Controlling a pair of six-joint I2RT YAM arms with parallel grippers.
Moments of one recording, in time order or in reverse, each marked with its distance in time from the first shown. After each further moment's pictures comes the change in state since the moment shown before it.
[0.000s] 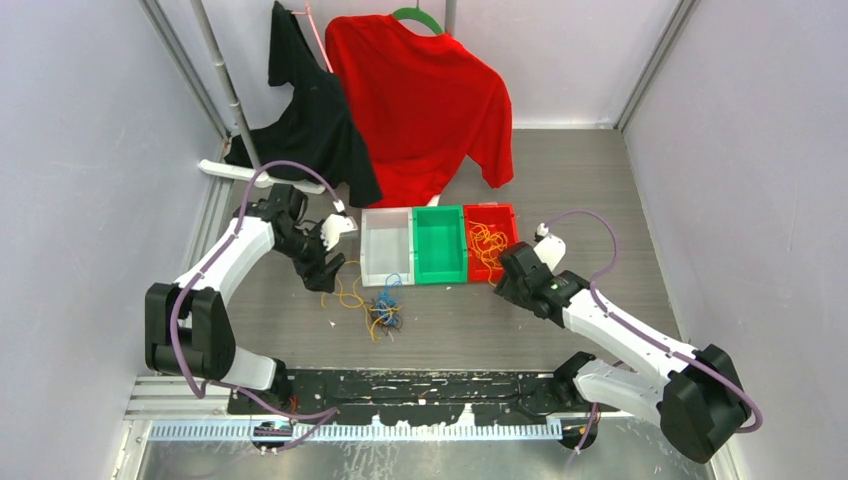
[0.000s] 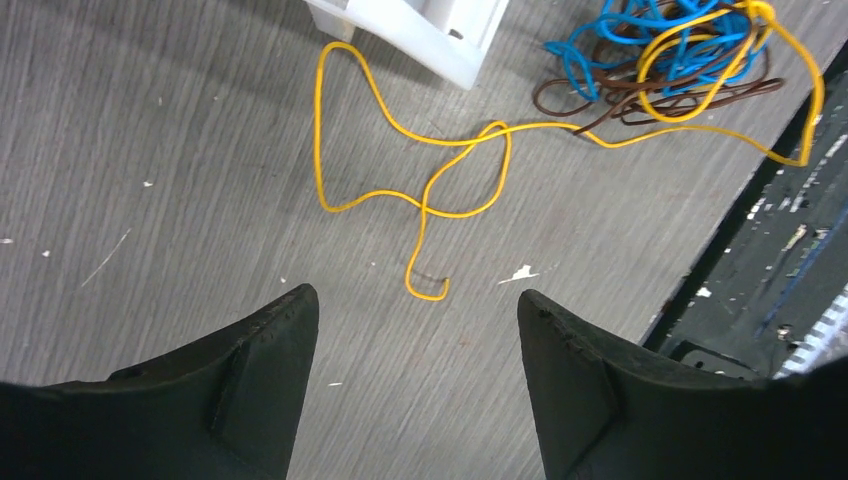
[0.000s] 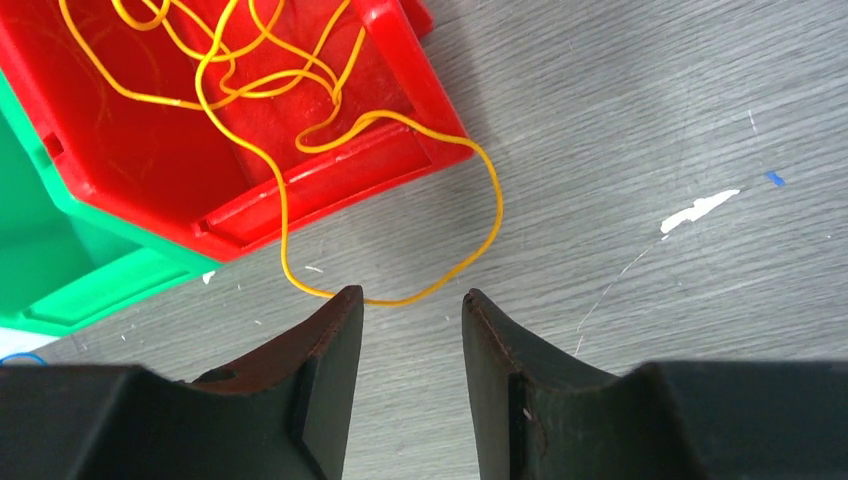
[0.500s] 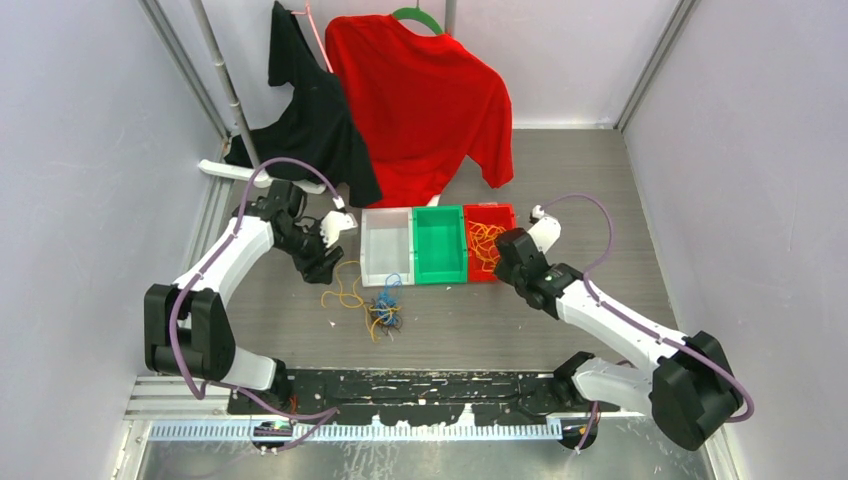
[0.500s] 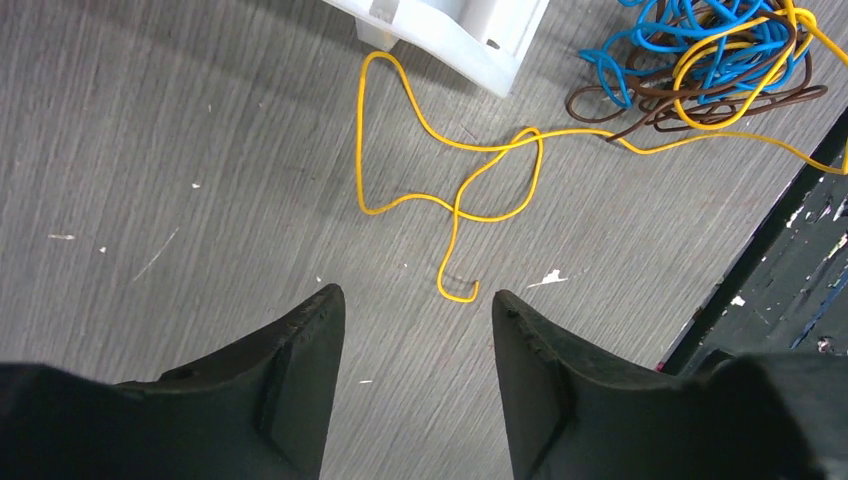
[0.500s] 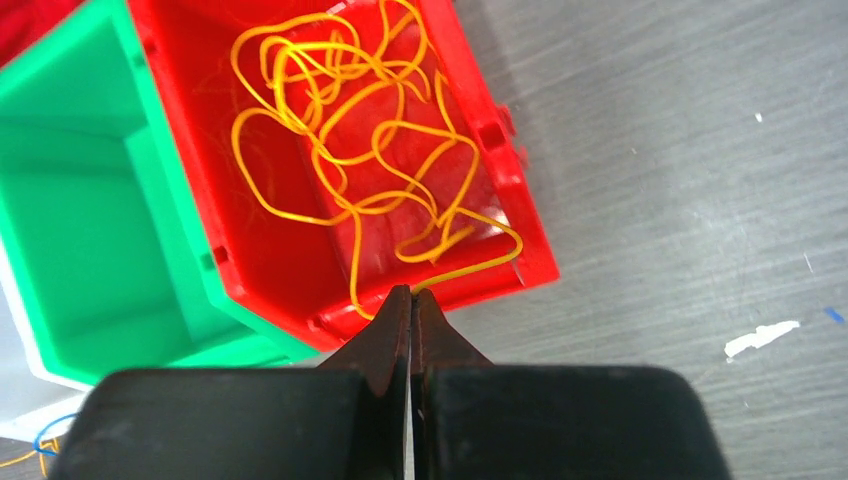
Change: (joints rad) left arm 0.001 -0.004 -0.001 0.047 -0.036 0.011; right arm -0.024 0.066 0.021 0.218 0.071 -0.070
